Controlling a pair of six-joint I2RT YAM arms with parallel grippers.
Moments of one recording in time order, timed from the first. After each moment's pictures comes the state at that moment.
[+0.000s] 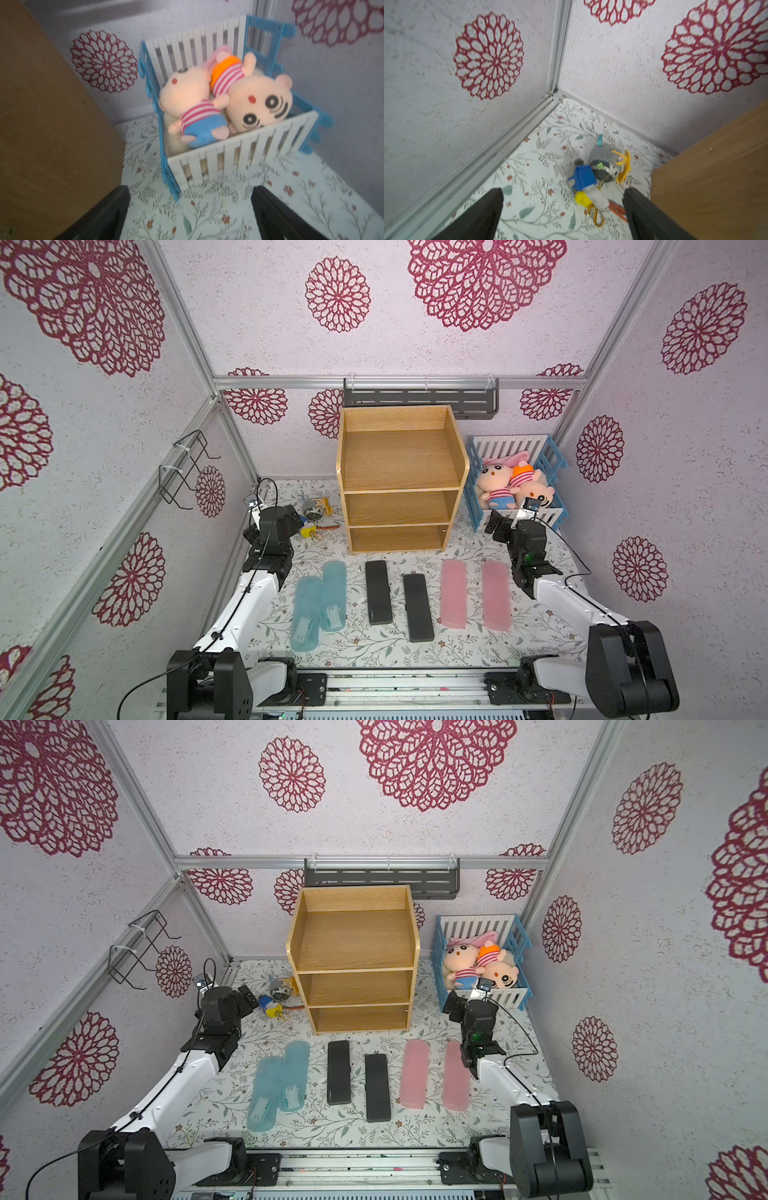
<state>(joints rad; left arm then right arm) -0.06 1.21 0.84 -0.11 -0.49 -0.47 0.10 1.24 0.63 0.25 0.26 0.27</state>
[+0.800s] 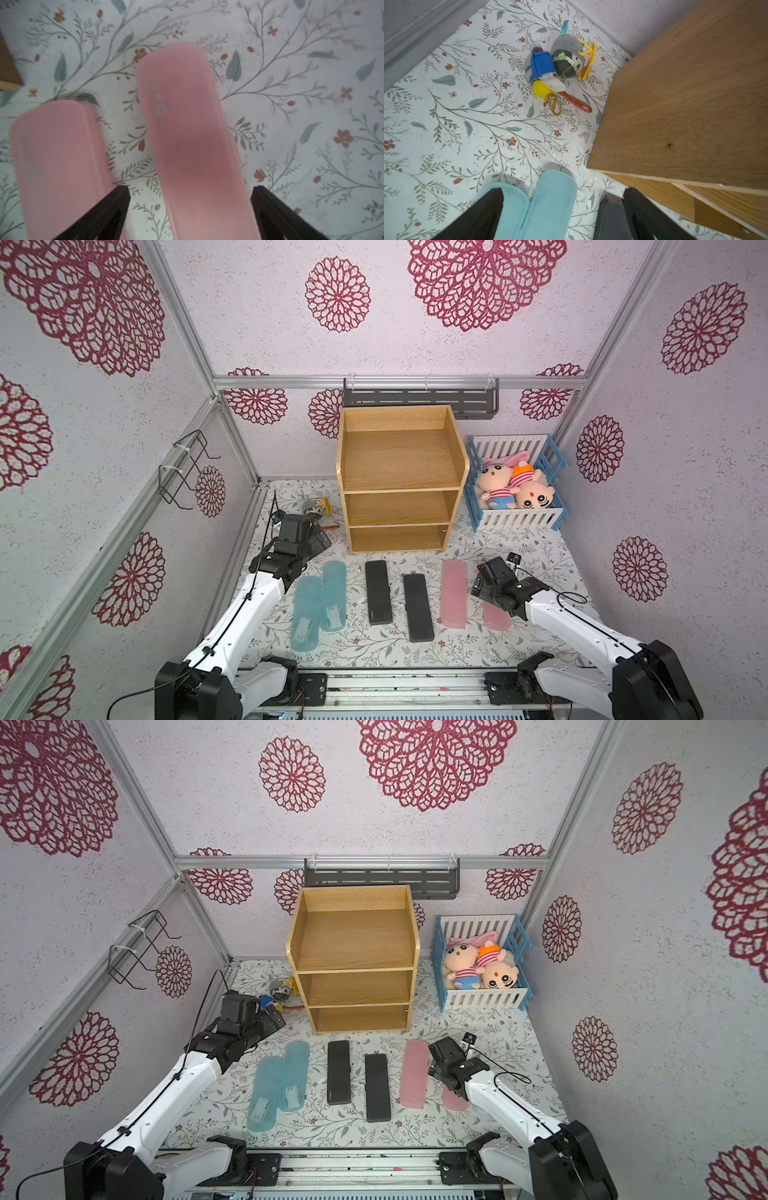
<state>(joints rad) -0.22 1.16 0.89 -0.53 -0.21 -0.73 0.42 1.15 0.57 -0.65 0.41 0.84</state>
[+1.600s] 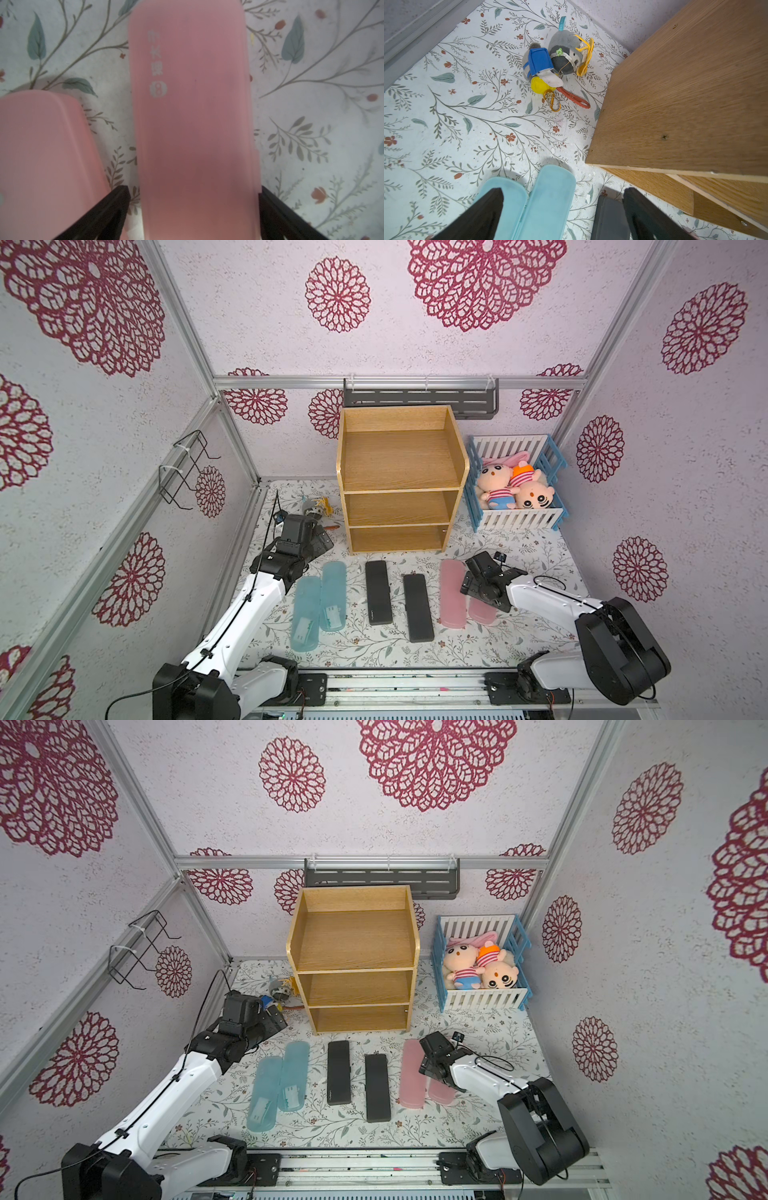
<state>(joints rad) -0.24 1.14 0.91 -0.57 -0.24 -0.74 0.43 1.35 0.62 -0.53 0.31 0.83</state>
